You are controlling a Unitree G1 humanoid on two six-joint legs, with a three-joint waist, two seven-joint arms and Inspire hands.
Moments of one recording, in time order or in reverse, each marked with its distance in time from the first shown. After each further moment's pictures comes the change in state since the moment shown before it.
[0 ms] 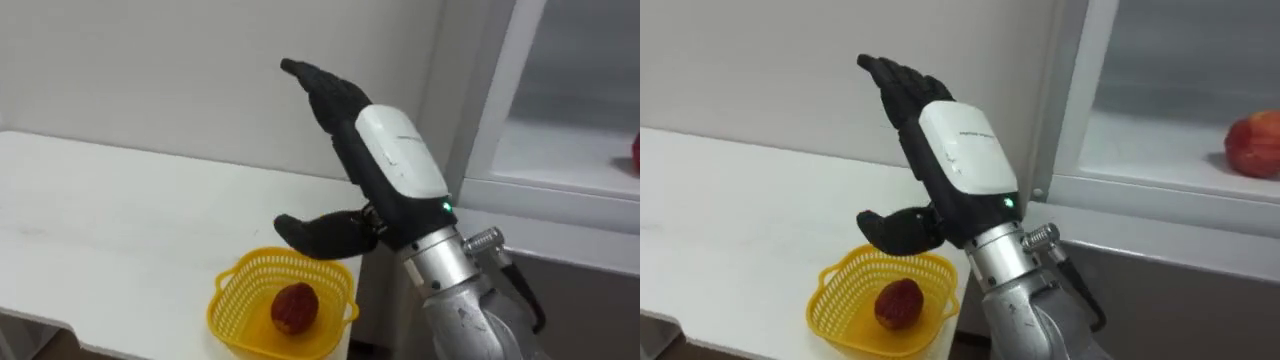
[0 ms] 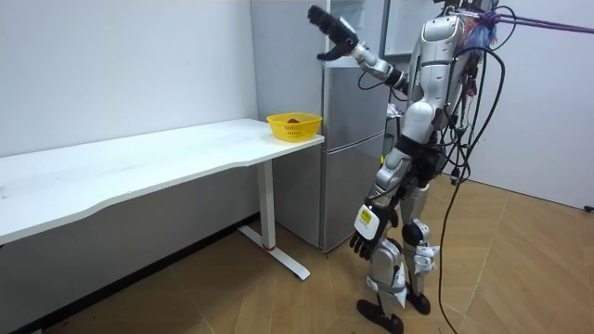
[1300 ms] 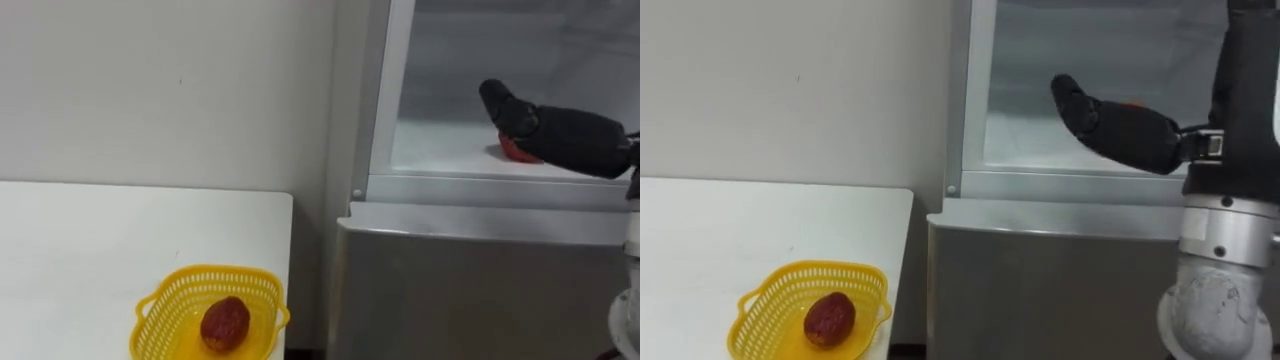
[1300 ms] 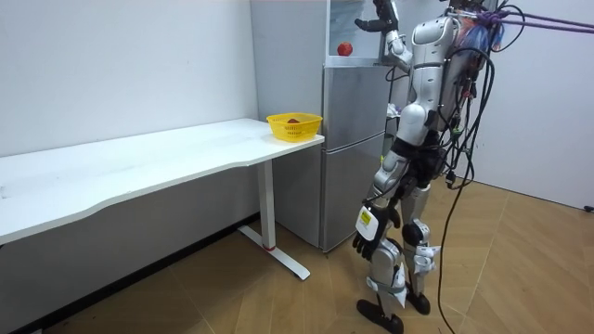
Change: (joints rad) left arm 0.089 0.000 0.111 0.007 -0.017 -0.013 -0.003; right arm 0.094 -0.161 -0.459 0.059 0.369 -0.066 -0.215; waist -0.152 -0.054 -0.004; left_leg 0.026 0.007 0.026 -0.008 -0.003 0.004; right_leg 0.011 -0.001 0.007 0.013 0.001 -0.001
